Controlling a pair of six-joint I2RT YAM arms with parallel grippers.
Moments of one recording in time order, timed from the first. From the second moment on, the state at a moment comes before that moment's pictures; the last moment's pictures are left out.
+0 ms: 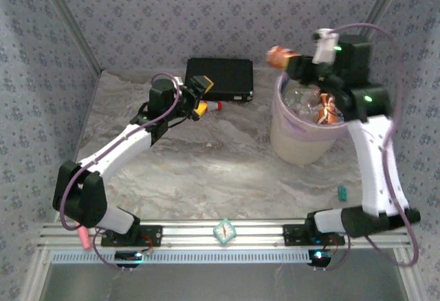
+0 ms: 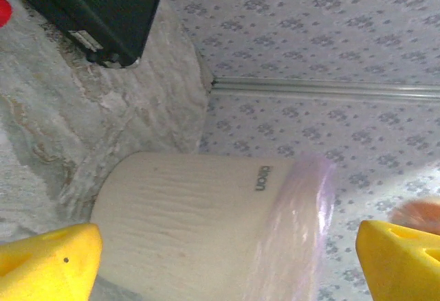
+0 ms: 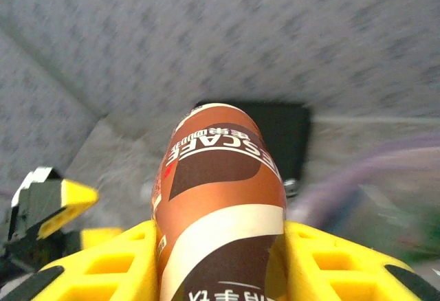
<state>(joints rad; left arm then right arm) -0.49 1.45 1.10 0.06 0.35 -1.42 0.15 1.31 1.85 -0.92 -0.22 0.24</state>
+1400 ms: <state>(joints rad) -0.44 1.47 1.10 -0.13 0.35 -1.22 -0.04 1.52 1.76 -1.04 -0.18 0.14</state>
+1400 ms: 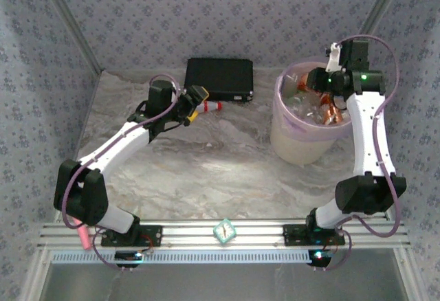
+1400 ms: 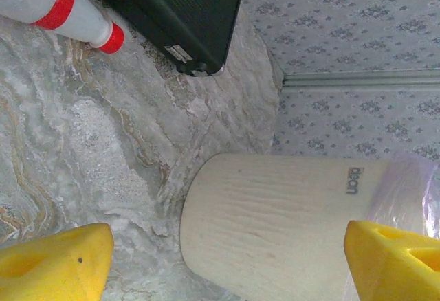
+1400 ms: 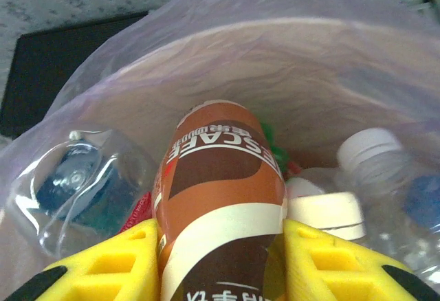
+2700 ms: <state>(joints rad) -0.24 1.17 1.03 -0.43 0.16 -1.09 0.45 1.62 1.92 -1.23 -0.43 0.12</state>
